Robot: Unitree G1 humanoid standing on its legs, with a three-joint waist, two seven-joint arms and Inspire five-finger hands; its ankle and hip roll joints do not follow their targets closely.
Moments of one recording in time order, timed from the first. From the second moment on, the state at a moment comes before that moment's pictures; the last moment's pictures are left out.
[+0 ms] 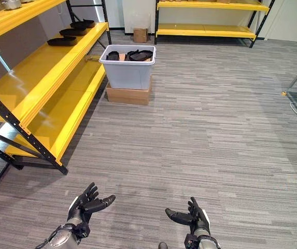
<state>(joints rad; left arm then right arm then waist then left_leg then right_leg) 0.23 0.28 -0.22 0.27 -0.58 0.00 0.14 0.28 -0.24 0.10 0.36 0.45 0.01 -0.14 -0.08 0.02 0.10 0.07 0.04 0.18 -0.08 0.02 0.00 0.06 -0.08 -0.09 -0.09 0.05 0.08</state>
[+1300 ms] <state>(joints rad) 0.25 0.28 -0.19 0.27 -0.58 0.00 0.14 0.28 -0.25 0.11 0.36 0.43 0.01 -0.12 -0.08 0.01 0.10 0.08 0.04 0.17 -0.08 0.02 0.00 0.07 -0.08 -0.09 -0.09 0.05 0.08</state>
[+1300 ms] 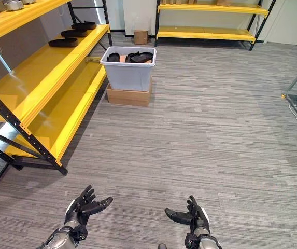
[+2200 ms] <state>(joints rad) 0.09 0.30 -0.20 0.31 -0.54 -0.01 0.14 0.23 -0.28 0.11 0.29 0.45 -0.01 -0.11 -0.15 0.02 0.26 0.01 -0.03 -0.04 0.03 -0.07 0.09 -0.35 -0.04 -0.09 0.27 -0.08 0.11</state>
